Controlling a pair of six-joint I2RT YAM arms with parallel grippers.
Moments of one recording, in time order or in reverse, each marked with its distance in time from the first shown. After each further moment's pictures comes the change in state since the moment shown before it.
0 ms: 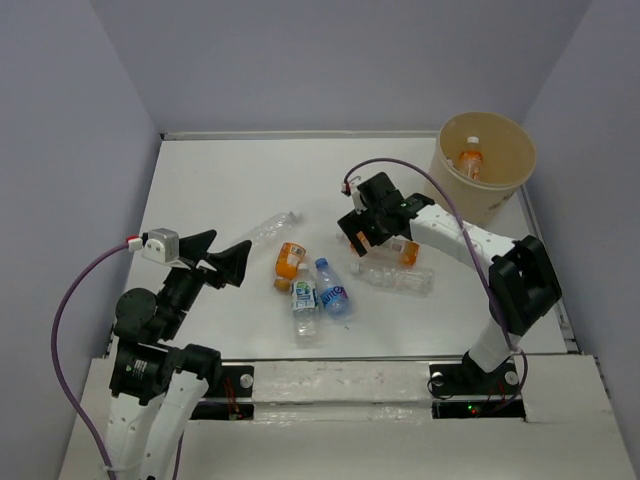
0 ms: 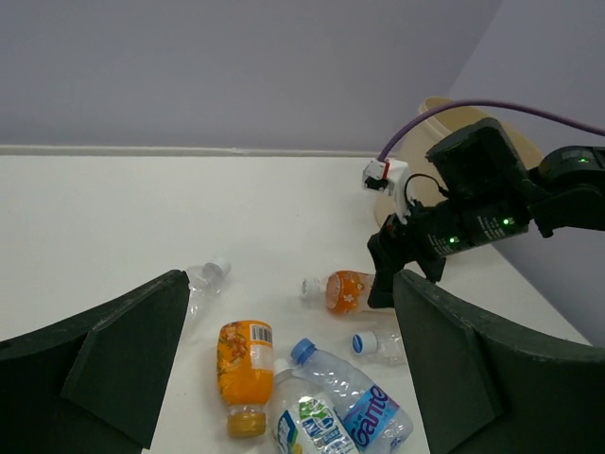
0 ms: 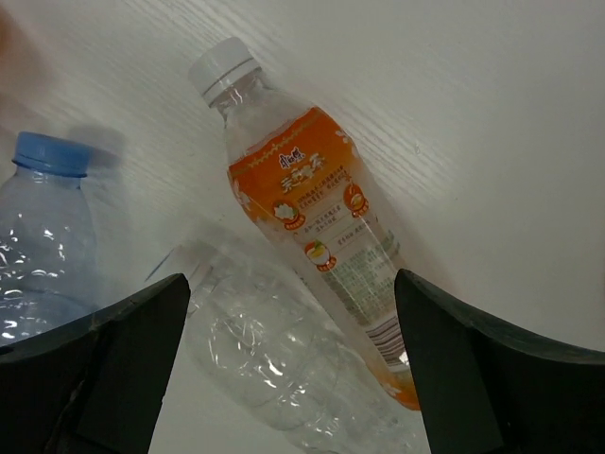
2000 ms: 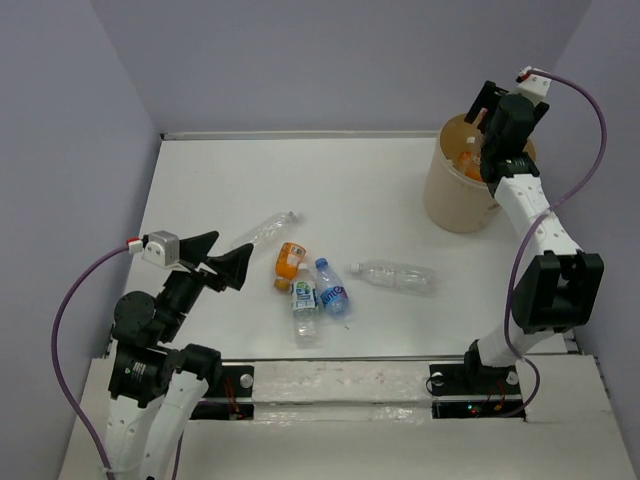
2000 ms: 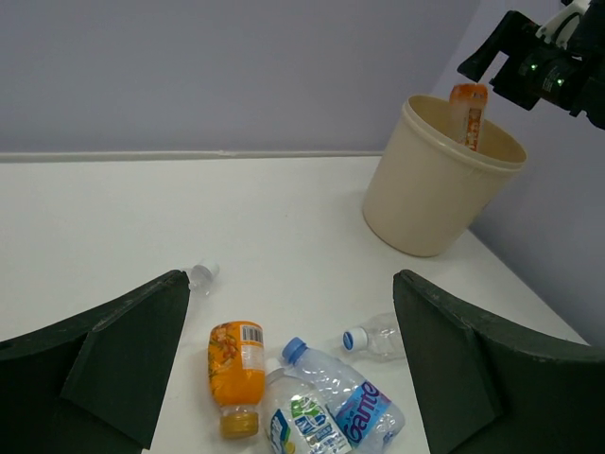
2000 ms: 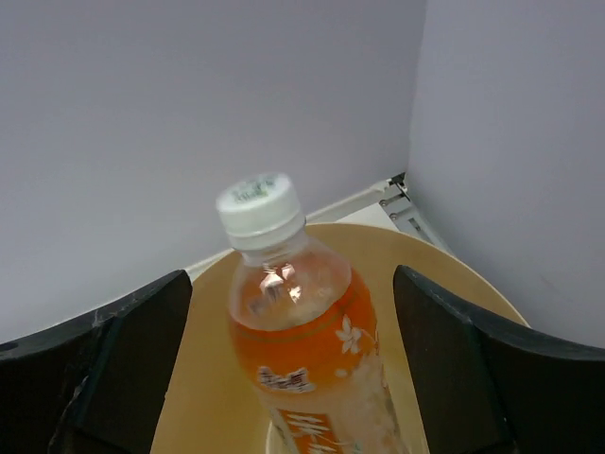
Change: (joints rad) left arm -0.008 -0.015 -0.001 0.001 0.026 0.000; right arm -0.606 -0.041 0.192 0.689 0.363 0.185
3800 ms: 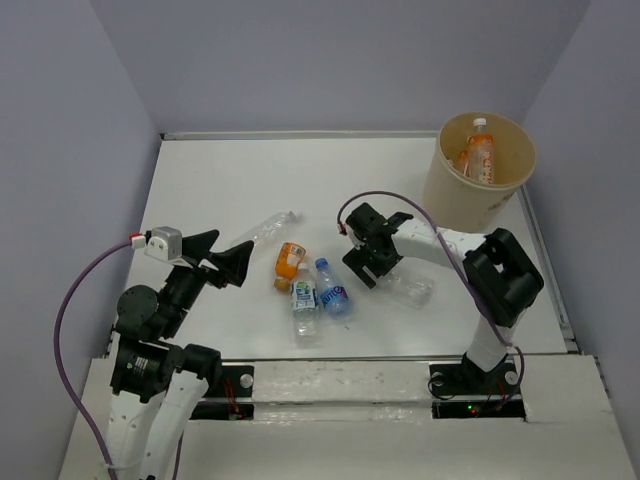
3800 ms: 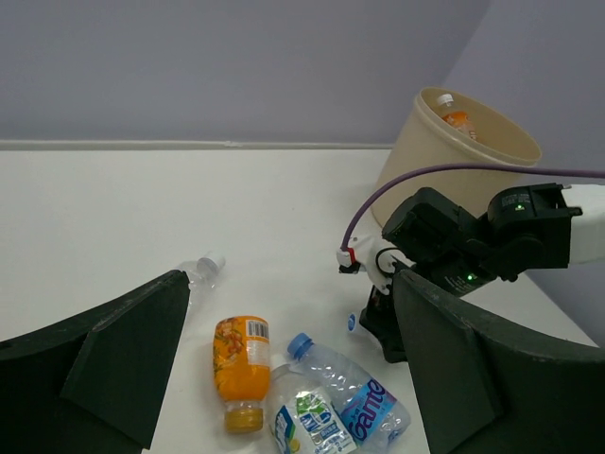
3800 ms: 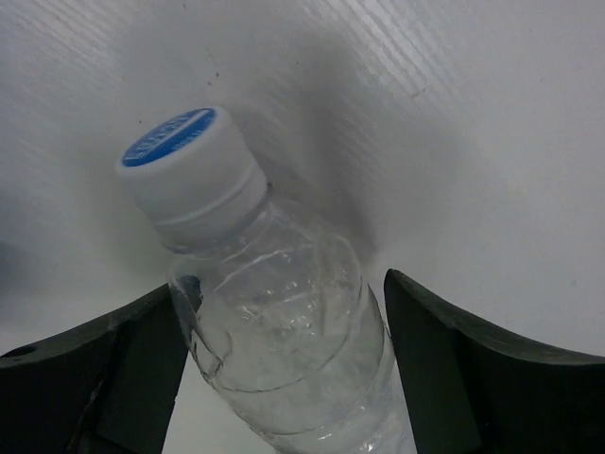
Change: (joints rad) left arm 0.014 0.029 0.000 0.000 0.001 0.000; right arm 0.689 0.166 -0.296 -0.826 -0.301 -0.222
